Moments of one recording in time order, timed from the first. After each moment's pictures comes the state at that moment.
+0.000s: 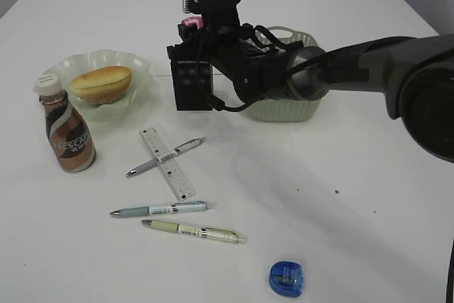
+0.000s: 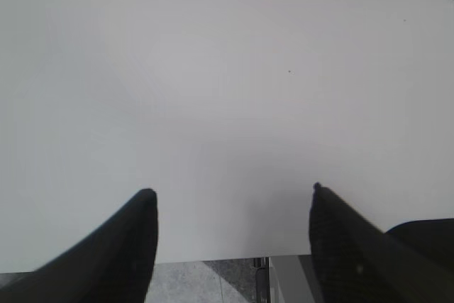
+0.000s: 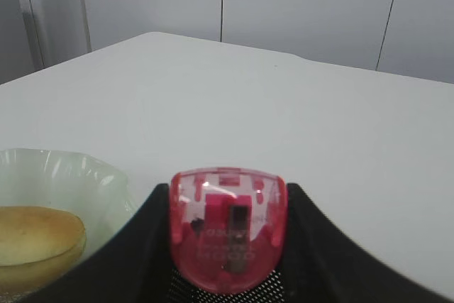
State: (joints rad) left arm -0.20 0.87 -0.76 0.11 1.18 -0.23; right arm 0.50 2.44 -1.85 0.19 -0.43 -0.24
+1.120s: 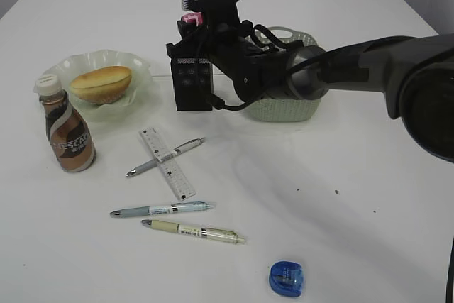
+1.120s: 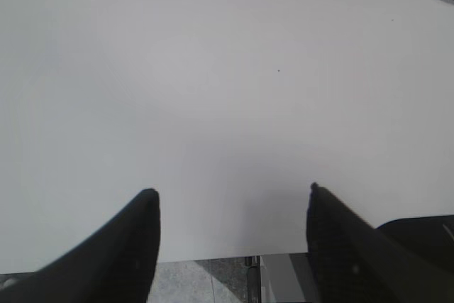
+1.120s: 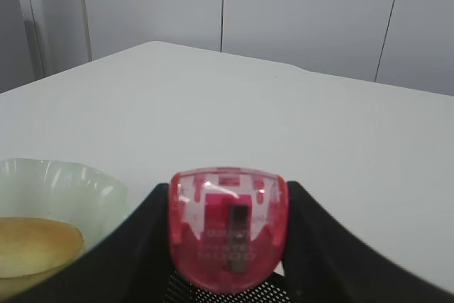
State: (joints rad) left arm -0.20 0.87 -0.76 0.09 1.18 -0.23; right arm 0.50 2.44 -1.85 0.18 -0.45 -0.24
